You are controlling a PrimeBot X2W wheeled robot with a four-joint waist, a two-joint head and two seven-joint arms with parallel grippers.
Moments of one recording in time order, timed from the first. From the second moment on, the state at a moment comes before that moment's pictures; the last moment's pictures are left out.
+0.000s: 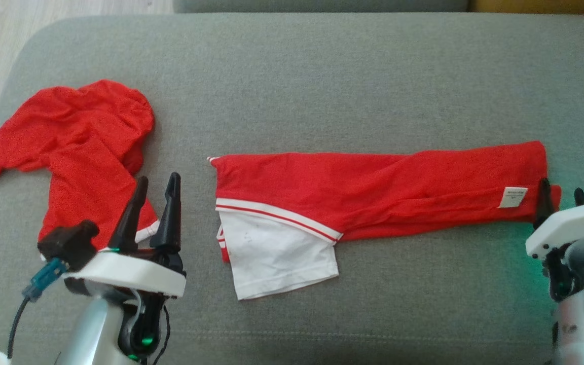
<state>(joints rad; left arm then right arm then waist) -0.15 0.12 -0.23 0.23 -0.58 -0.12 -0.25 -0.39 -0.08 -0.39 0.65 0.08 0.12 0.08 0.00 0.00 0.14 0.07</state>
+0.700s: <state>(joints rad) -0.21 0.13 -0.21 0.24 -0.57 -0.12 -0.25 -0.54 -0.11 -0.41 0.92 0.07 0.12 0.11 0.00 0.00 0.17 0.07</state>
